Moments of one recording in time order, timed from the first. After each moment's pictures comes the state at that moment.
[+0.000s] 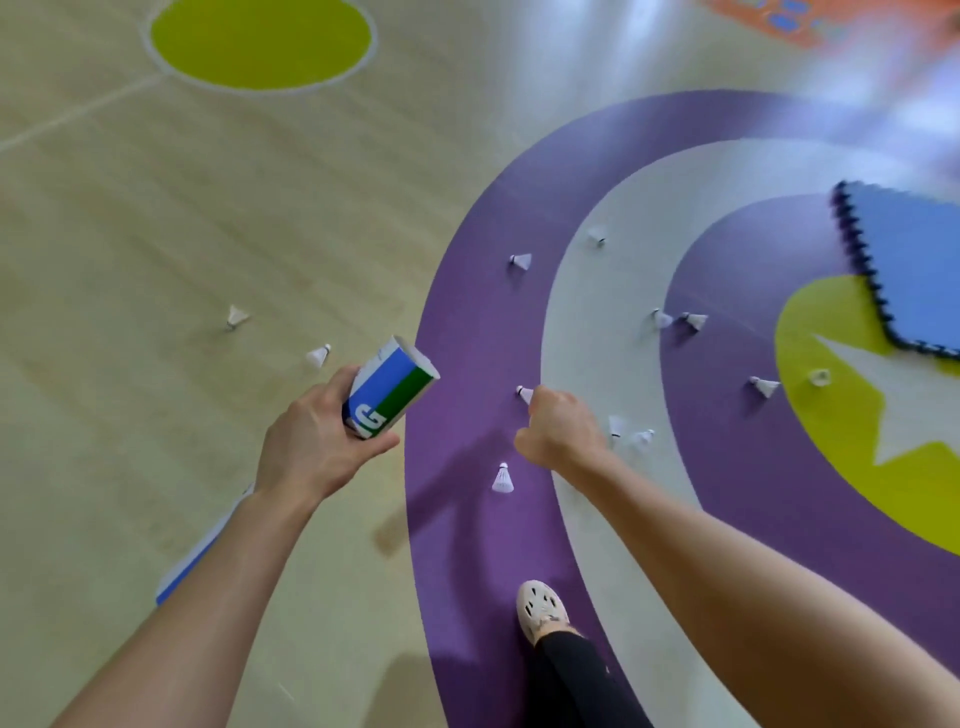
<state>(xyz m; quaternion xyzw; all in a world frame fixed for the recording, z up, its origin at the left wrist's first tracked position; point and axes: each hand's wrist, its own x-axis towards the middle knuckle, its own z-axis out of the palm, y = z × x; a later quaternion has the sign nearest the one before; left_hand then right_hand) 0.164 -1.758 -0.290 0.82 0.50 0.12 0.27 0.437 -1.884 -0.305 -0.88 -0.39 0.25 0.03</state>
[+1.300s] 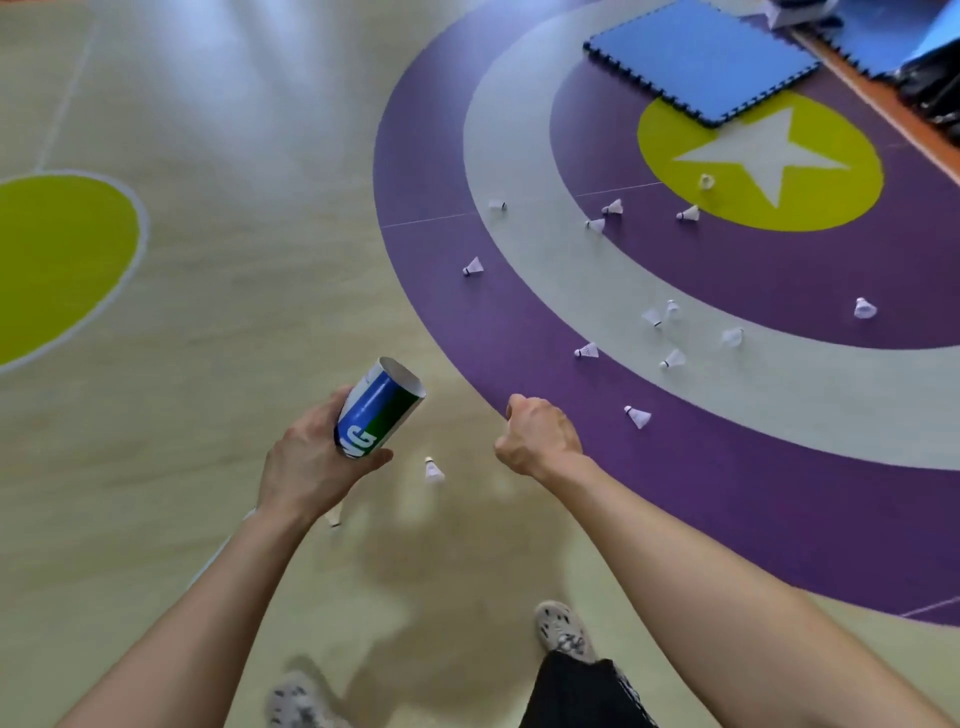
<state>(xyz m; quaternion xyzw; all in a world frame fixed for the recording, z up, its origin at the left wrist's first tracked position) 0.028 -1.147 -0.219 0.95 0.17 -0.02 0.27 0.131 -1.413 -0.252 -0.96 -0.05 0.23 0.15</state>
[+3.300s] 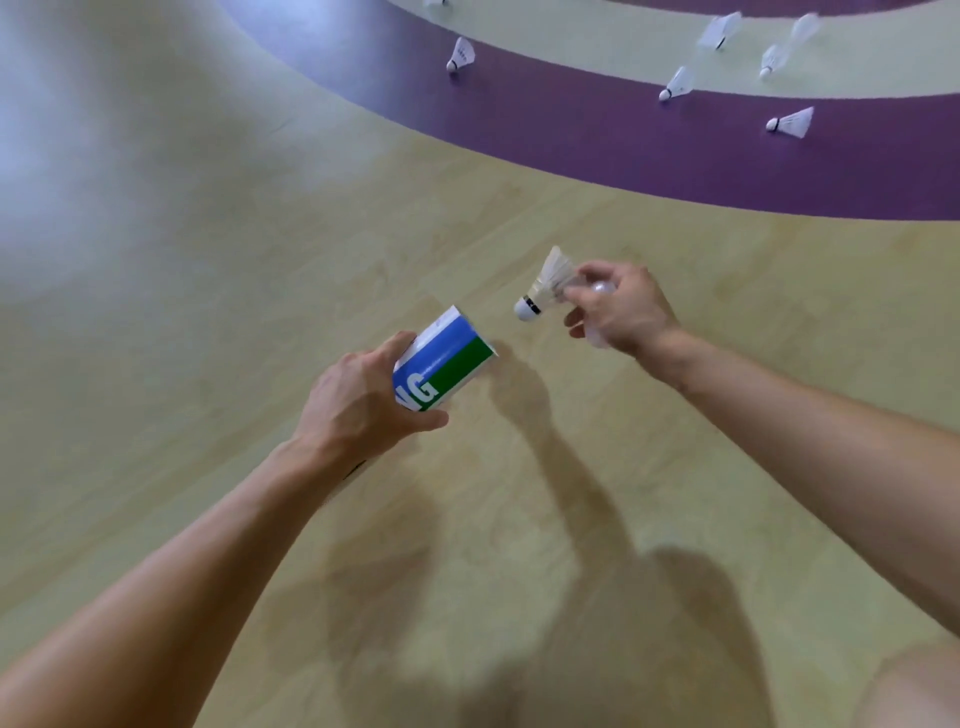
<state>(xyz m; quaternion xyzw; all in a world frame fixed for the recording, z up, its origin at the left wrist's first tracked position) 0.025 -0.689 -0.843 0.96 -0.19 -0.08 0.21 0.006 -0.990 -0.826 -0.81 0.24 -0.04 0.54</state>
